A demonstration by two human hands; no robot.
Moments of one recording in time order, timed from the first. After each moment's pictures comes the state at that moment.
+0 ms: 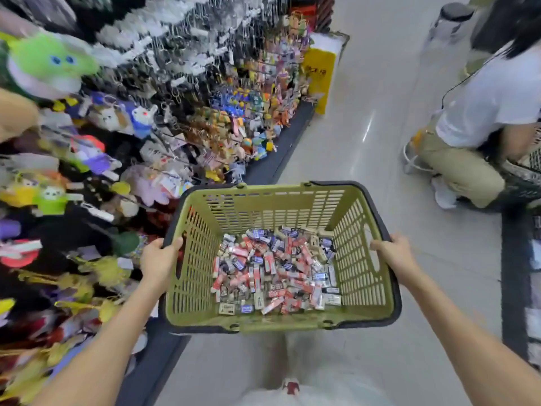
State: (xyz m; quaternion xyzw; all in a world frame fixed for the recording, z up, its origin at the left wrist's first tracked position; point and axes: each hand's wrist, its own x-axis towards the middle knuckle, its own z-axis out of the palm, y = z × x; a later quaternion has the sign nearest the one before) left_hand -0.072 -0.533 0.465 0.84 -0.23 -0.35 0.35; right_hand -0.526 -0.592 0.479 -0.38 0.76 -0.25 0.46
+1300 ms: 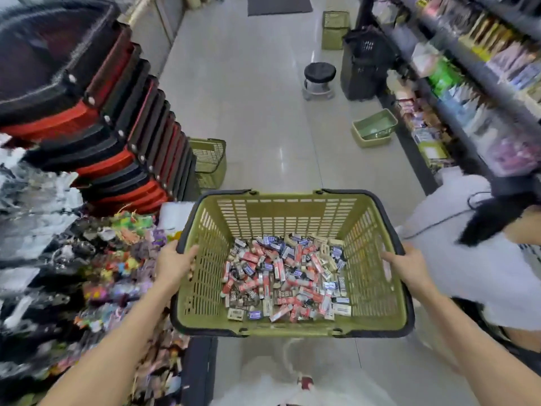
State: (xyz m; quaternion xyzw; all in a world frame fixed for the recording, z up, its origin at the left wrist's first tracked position) left_hand -0.449 -1.674 0.481 0.72 -0.56 -0.35 0.21; right_hand -0.870 -1.491 0.498 -0.22 0.83 -0.38 0.34
